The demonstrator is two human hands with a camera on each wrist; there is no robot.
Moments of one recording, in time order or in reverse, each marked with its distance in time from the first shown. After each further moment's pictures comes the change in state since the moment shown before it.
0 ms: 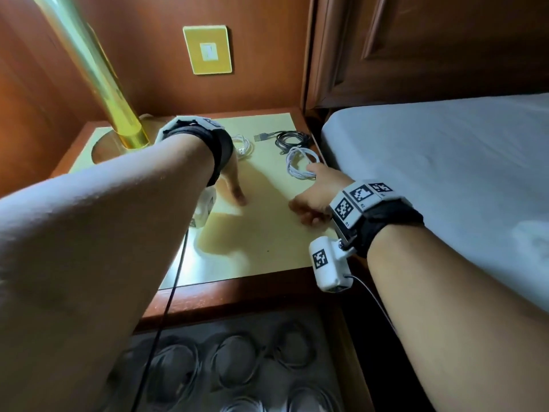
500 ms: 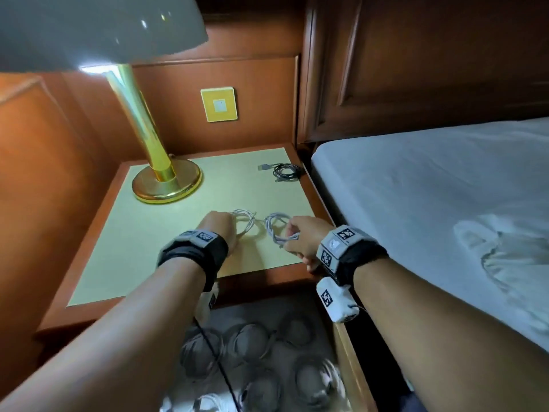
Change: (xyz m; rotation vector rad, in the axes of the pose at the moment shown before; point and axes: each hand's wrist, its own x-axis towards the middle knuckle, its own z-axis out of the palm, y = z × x) left_hand -0.101 -0.027 0.101 -0.267 0.370 0.063; right_hand -0.076 0.008 0.029 -0.190 -0.079 -0.019
